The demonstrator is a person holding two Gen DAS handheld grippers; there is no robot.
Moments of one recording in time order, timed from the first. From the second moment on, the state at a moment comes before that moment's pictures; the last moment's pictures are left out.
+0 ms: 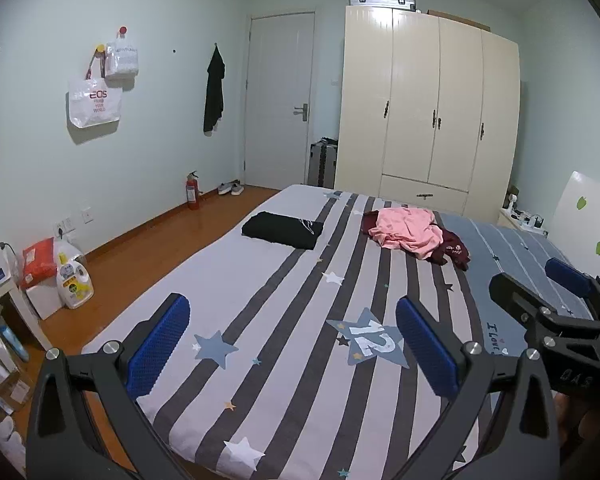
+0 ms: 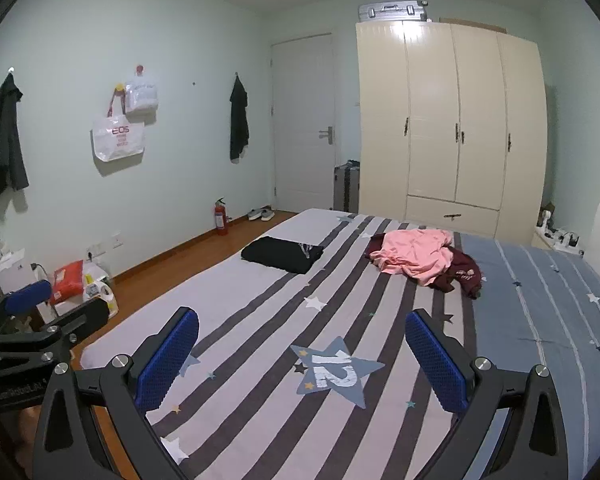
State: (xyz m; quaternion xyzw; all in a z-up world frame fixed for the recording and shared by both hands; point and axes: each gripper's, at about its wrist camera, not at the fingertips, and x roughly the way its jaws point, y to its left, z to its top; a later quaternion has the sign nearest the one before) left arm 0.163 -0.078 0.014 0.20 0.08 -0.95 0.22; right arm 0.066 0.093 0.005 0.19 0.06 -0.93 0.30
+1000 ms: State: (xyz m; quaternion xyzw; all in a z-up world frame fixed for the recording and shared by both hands) left arm 0.163 -0.069 0.020 0.19 0.06 -0.95 0.24; right arm 0.059 0.100 0.006 0.20 0.04 -0.93 0.30
